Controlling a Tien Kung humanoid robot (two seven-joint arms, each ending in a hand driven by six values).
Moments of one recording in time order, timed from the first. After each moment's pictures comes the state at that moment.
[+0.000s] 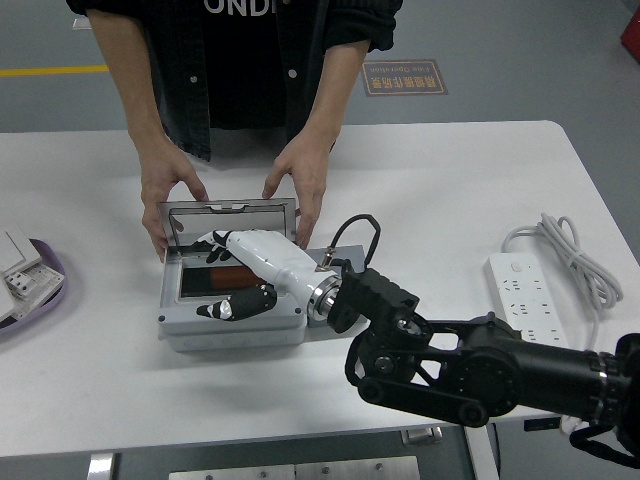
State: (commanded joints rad) left arm 0.04 0.20 -0.15 -0.29 0.47 0.18 0.09; right arm 0.74 -0.14 0.29 1.47 -1.53 -0.38 -0.28
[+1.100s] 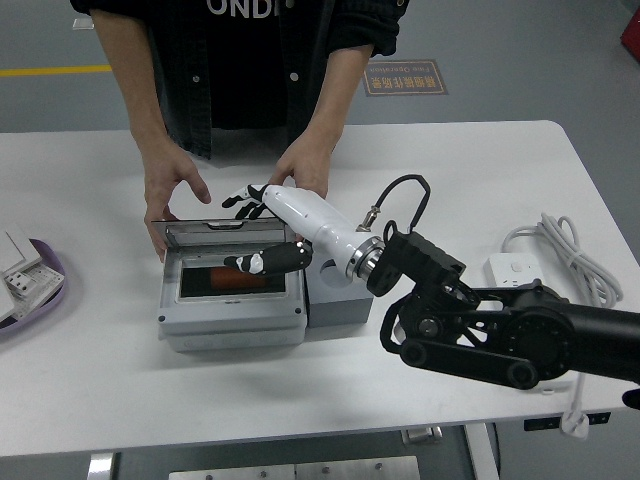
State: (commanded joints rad) left arm 0.04 0.21 -0.16 -0.29 0.50 0.18 0.10; right arm 0.86 -0.30 0.20 1.58 -1.41 -0.44 -0.28
